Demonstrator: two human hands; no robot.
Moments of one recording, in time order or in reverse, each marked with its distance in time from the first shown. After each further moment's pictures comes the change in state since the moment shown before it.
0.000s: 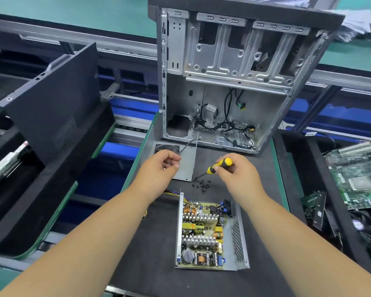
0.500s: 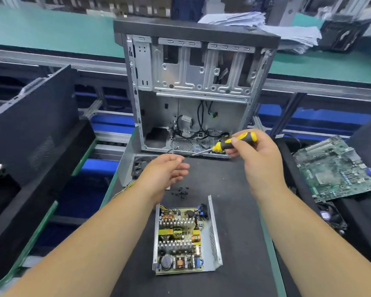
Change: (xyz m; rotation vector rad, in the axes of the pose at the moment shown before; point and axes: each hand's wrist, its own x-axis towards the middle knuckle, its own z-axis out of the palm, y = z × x) left_hand 0.007 0.063 0.050 -0.561 -0.171 -0.281; right_hand -0.017 -0.049 -0.091 0.599 0.260 -0.167
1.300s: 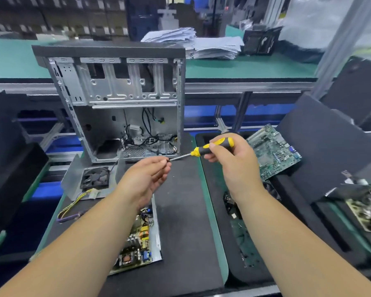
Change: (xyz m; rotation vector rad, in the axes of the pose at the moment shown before) left_hand -0.042 -0.002 0.116 -0.224 -0.103 -0.016; right_hand -0.048 -0.042 -0.110 0.022 0.106 -0.018
